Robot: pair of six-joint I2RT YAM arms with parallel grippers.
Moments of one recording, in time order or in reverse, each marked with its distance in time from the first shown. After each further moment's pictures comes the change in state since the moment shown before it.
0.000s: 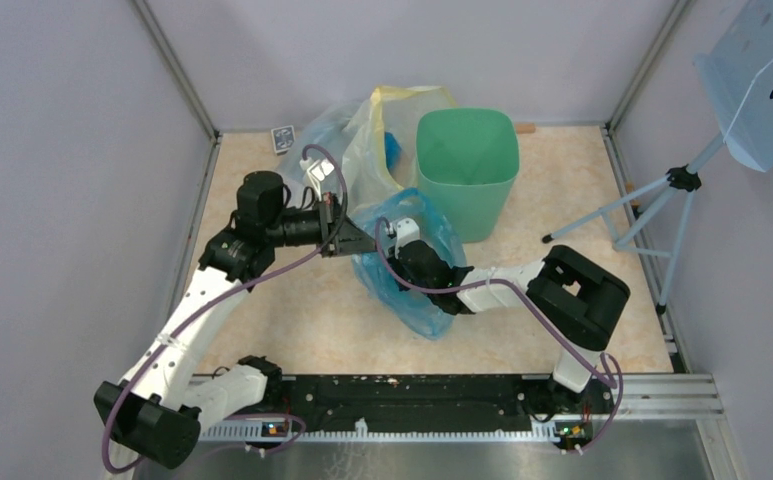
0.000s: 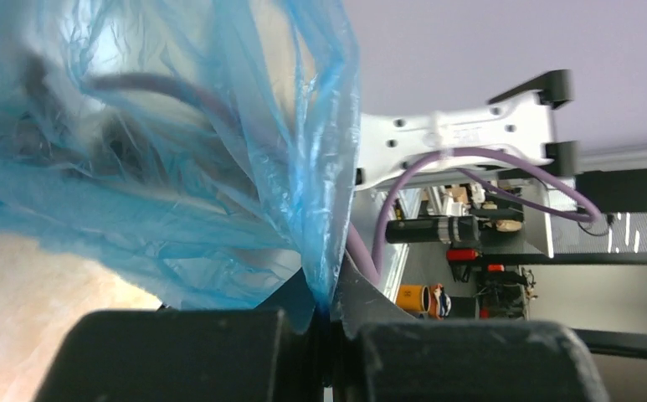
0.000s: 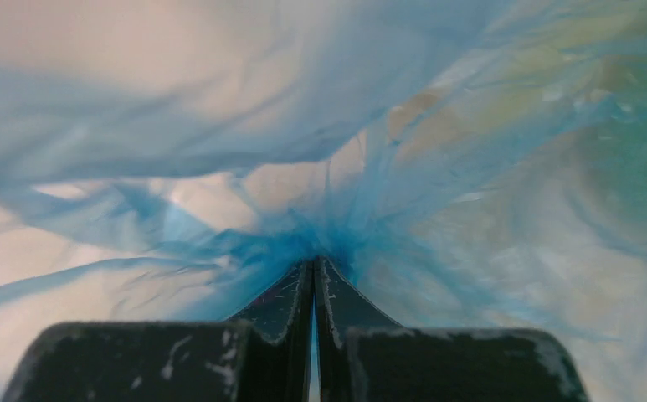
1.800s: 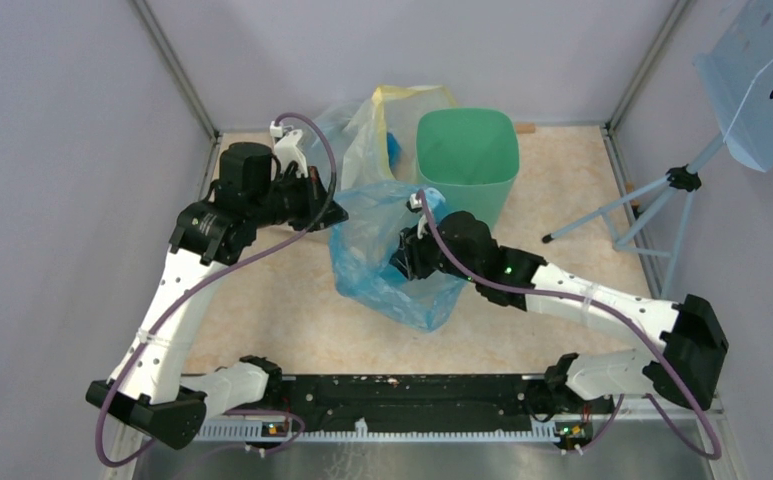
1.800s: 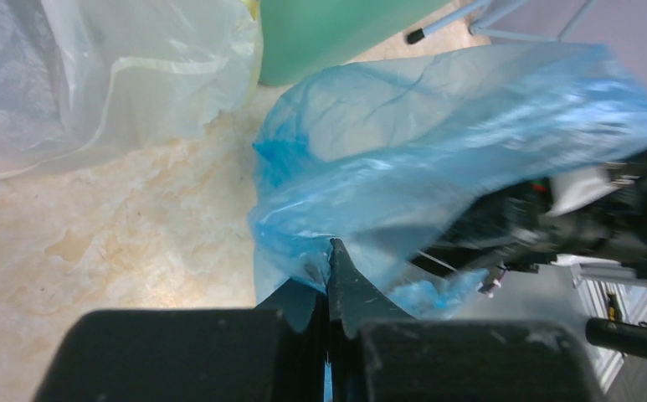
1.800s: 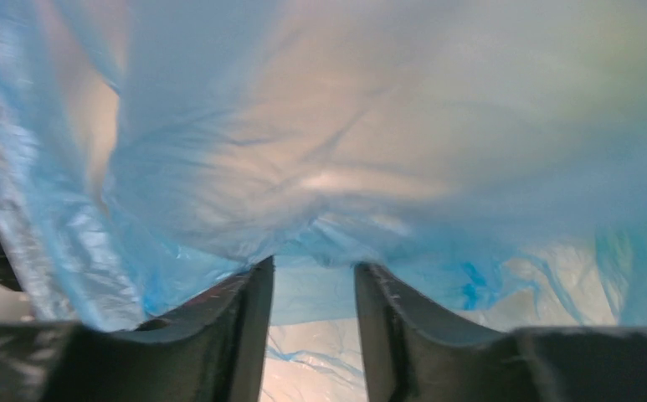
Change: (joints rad) left arm 0.002 0.100 0.411 -0.450 -0.492 0.384; right arm 0.001 -0.522 0.146 -0.468 -0.250 0.019
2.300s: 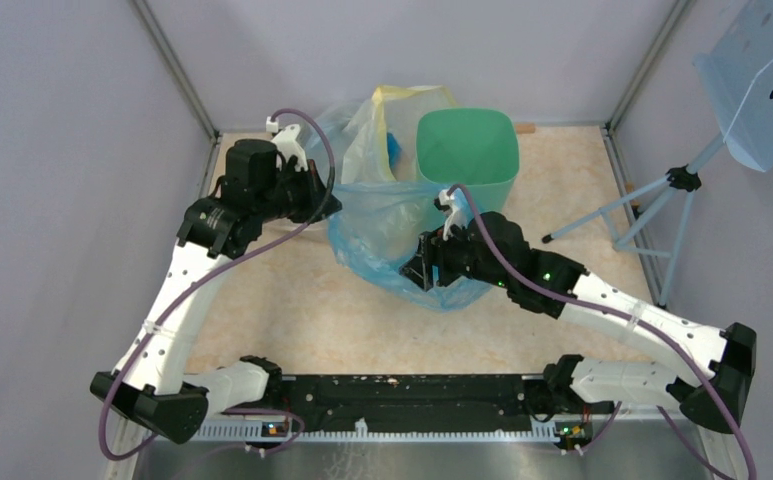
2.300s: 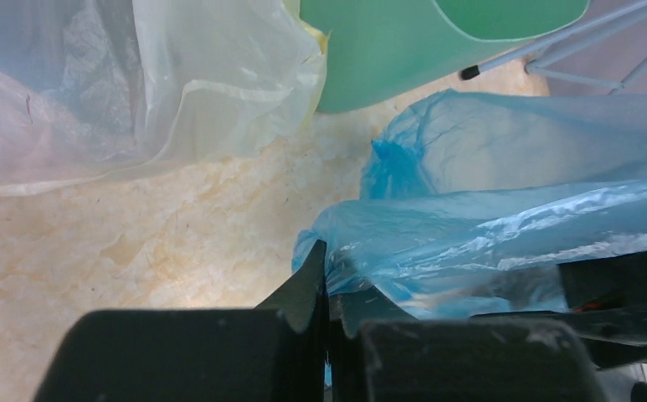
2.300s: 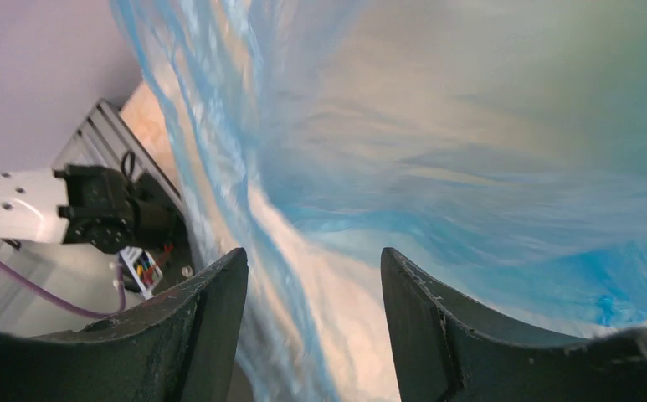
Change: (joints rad) left arm 0.002 0.022 -0.024 0.039 -0.136 0.002; right arm 0.000 -0.175 0.034 -0.213 -0.032 0.128
